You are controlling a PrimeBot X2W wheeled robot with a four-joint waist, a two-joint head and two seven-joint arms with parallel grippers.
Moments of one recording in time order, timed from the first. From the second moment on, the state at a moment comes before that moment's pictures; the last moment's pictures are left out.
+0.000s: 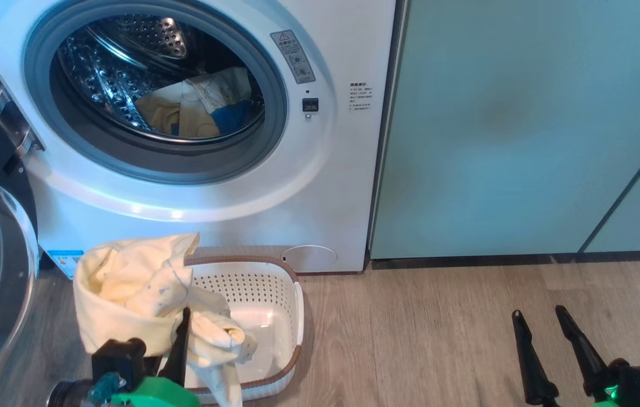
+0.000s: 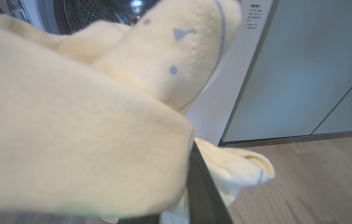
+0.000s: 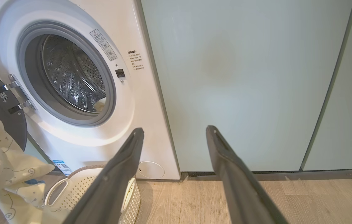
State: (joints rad) left arm 0.10 0.40 -0.39 -0.05 -0.49 0.35 -0.21; right arm 0.16 -0.12 0.20 0.03 0.28 0.13 -0.26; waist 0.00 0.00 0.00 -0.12
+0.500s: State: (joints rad) left arm 0.10 0.40 -0.39 -0.02 -0.50 0.35 -0.21; right arm 0.16 -0.12 0.20 0.03 0.28 0.13 -0.26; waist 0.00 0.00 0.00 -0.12
